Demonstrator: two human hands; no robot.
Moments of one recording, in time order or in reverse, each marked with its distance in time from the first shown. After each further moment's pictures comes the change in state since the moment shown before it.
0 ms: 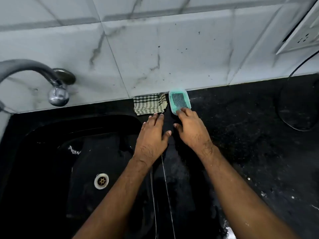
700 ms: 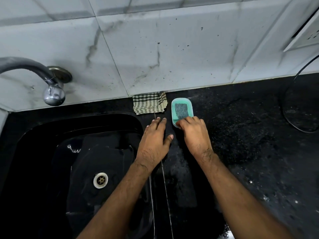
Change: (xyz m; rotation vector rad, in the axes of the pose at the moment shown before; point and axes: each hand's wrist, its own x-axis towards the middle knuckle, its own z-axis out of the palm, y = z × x) left_hand 0.004 -0.004 0.023 -0.117 -0.004 -0.018; right_hand -0.007 0.017 0.022 -0.071 0.202 -0.088
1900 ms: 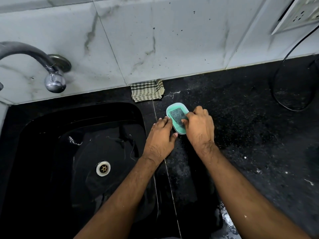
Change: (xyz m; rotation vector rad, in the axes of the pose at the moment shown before) left_hand -0.039 0.007 0.025 0.016 -0.058 0.084; right_hand -0.041 -0.014 -0.018 -0.113 -0.061 0.311
